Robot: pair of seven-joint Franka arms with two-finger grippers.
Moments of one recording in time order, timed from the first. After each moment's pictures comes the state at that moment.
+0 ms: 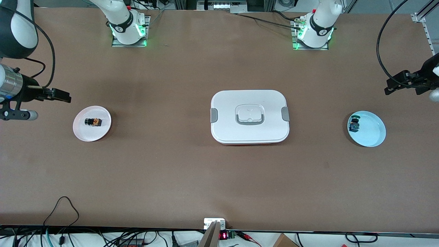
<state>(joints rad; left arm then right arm) -0.02 0.05 0.08 -1.55 0.00 1.59 0.04 0.11 0.19 -0.16 -1.59 -0.01 1.61 0.00</state>
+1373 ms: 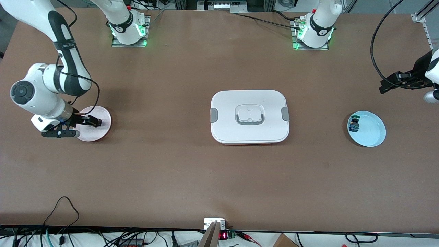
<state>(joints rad) -0.02 0.03 0.05 -1.57 0.03 1.54 -0.13 0.04 0.34 -0.16 -2.13 -0.03 2.52 -0.14</state>
